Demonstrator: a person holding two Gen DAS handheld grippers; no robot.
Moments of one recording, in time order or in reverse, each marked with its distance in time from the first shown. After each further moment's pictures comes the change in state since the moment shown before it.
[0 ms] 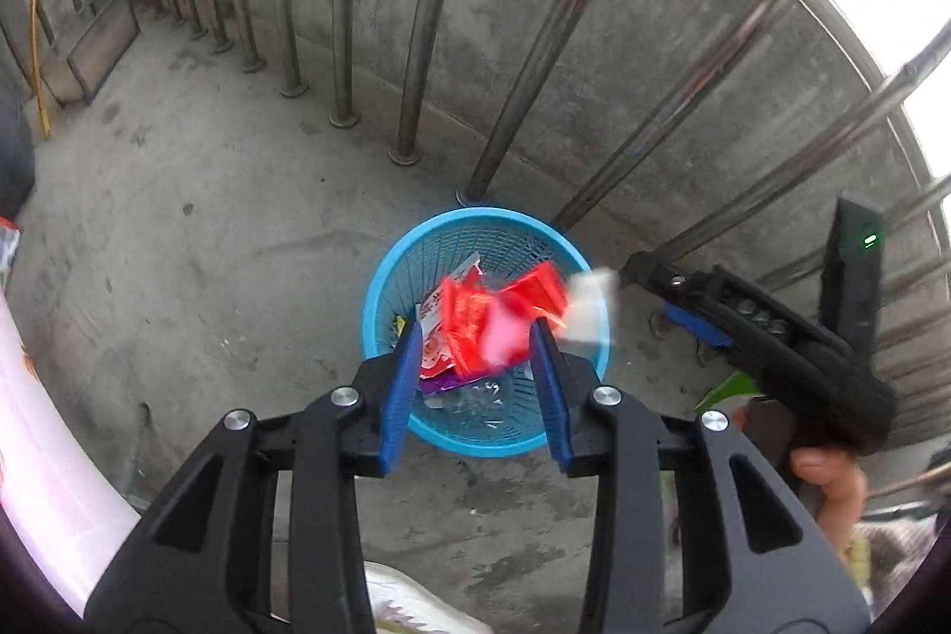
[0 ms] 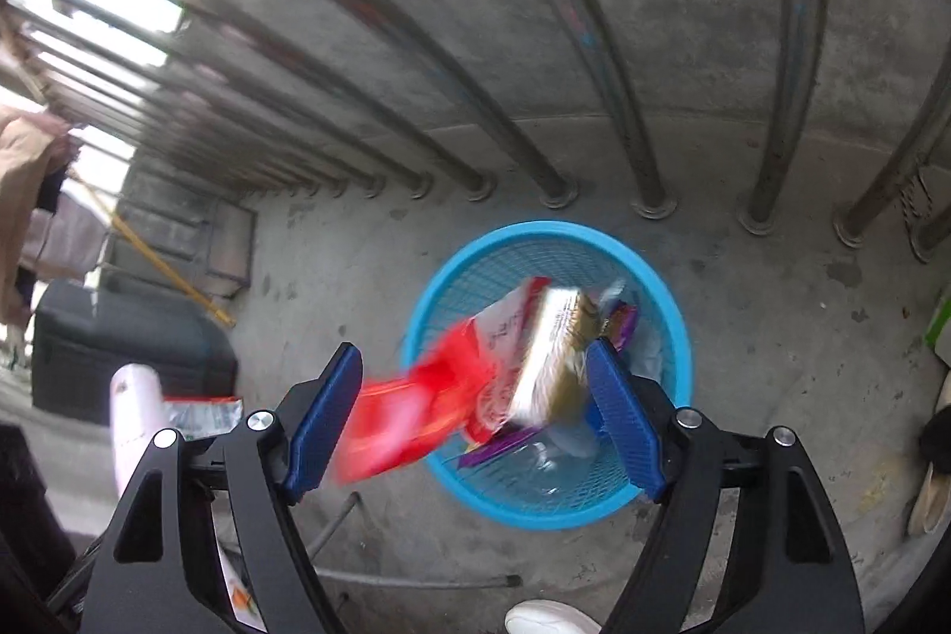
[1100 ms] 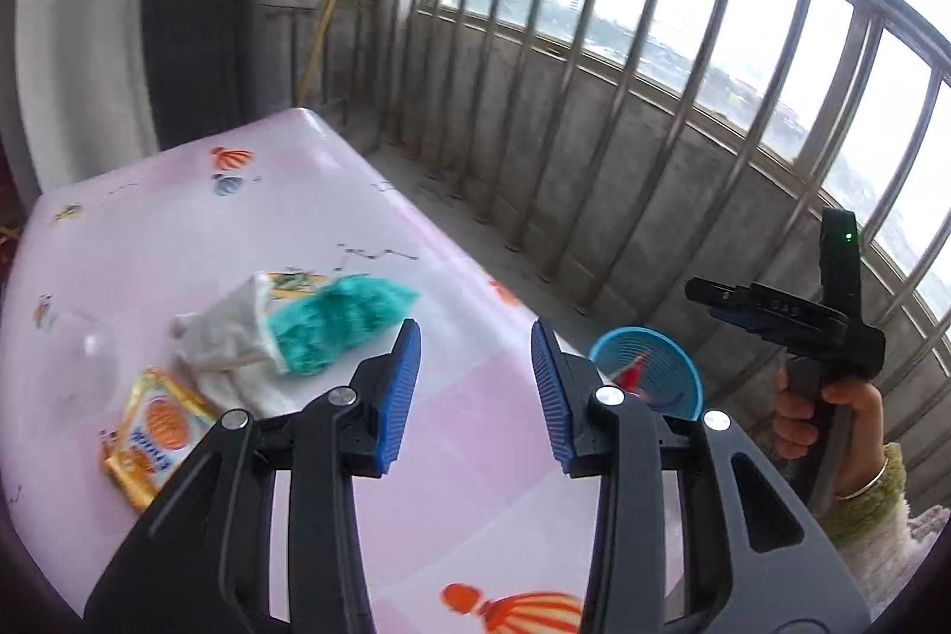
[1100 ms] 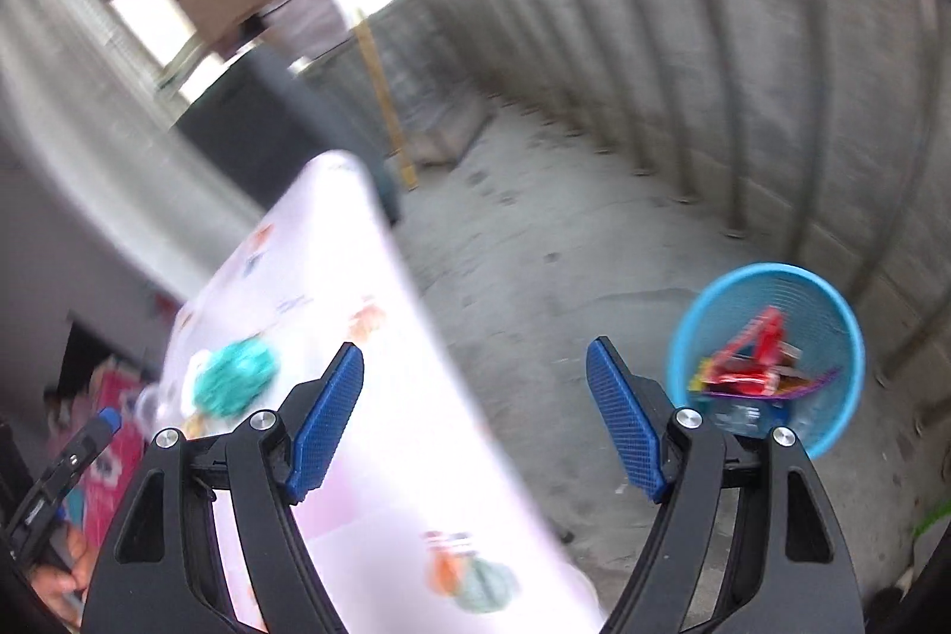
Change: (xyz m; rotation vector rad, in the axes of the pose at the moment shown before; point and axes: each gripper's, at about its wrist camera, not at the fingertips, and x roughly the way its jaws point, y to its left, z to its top) left arm -0.326 0.122 -0.245 -0.251 -0.550 0.311; right arm -0.122 0.222 -0.152 -0.678 0.076 0.334
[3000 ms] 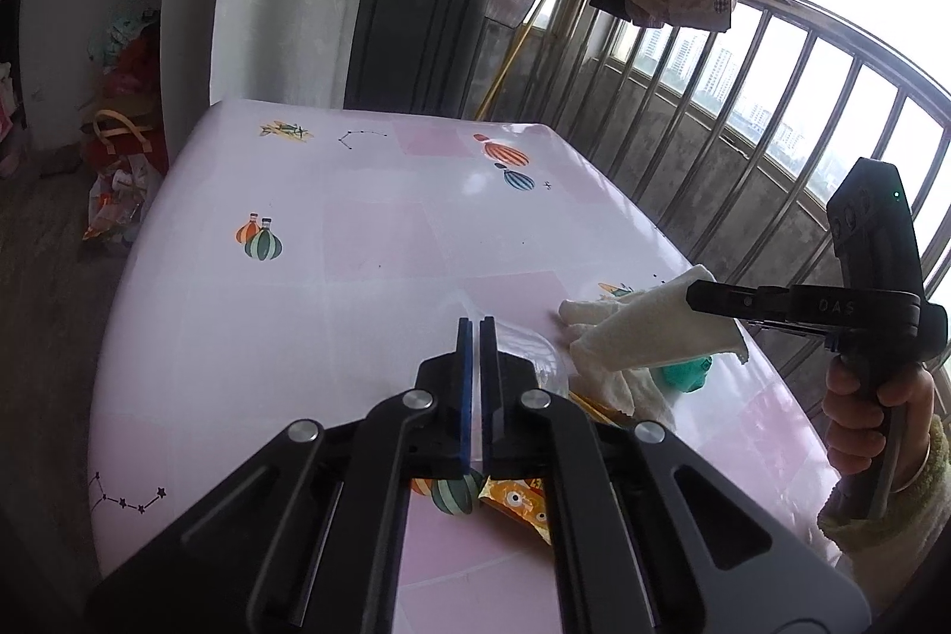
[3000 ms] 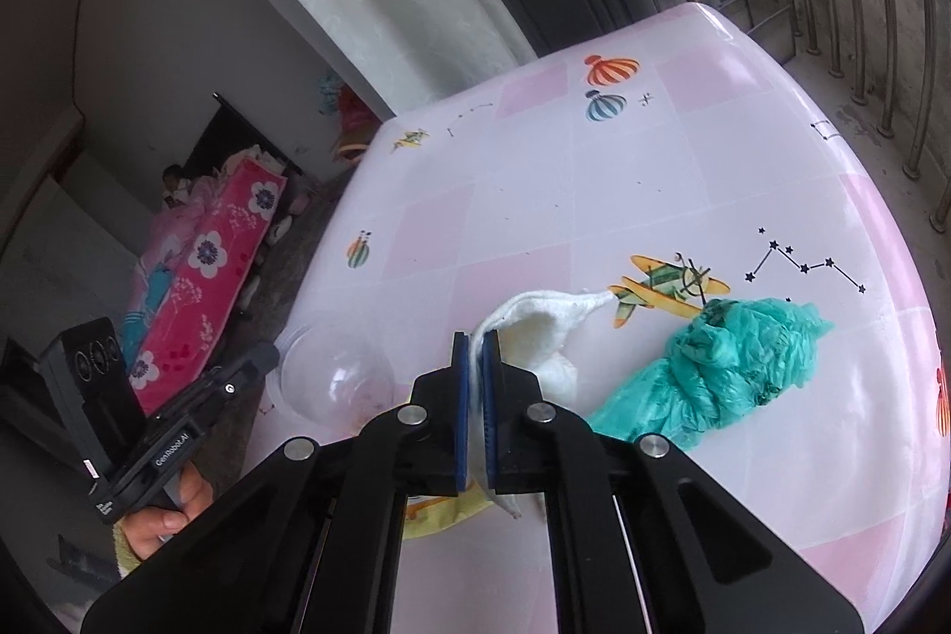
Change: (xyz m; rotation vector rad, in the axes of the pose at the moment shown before) left arm -0.038 0.248 -0.036 -0.272 -0.094 0.188; right arm 0.140 0.292 -0.044 -0.373 0.325 0.382
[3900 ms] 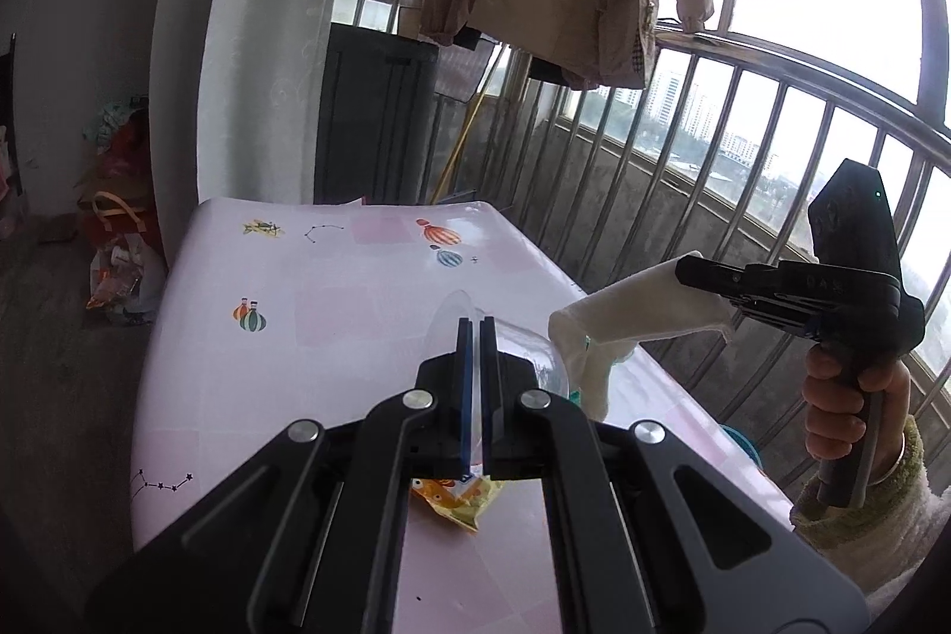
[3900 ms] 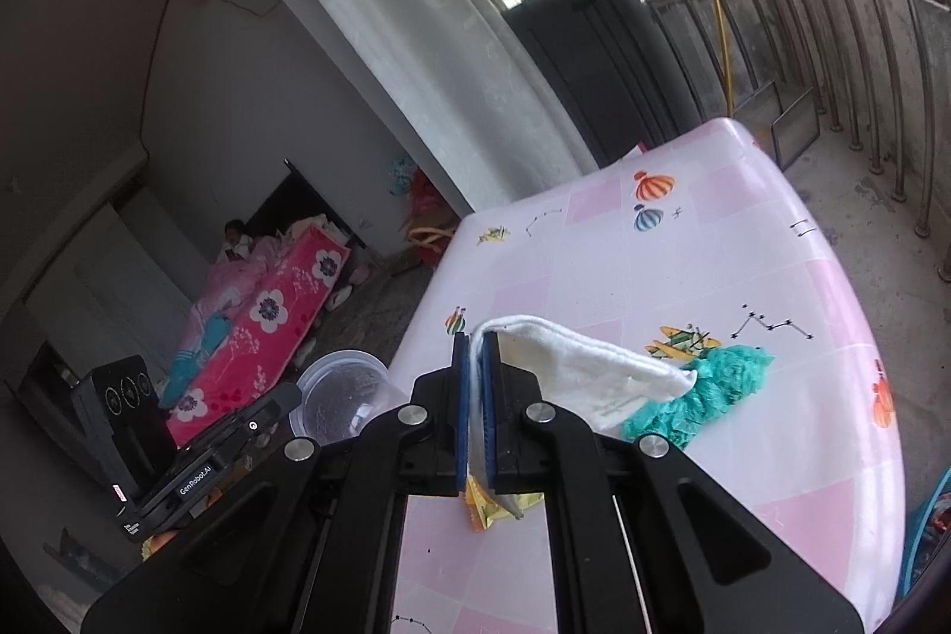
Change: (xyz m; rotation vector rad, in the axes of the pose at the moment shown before) left arm -0.111 -0.075 0.009 0.100 -0.162 -0.052; right arm -0.129 0.034 -0.017 -0.046 -0.237 0.124
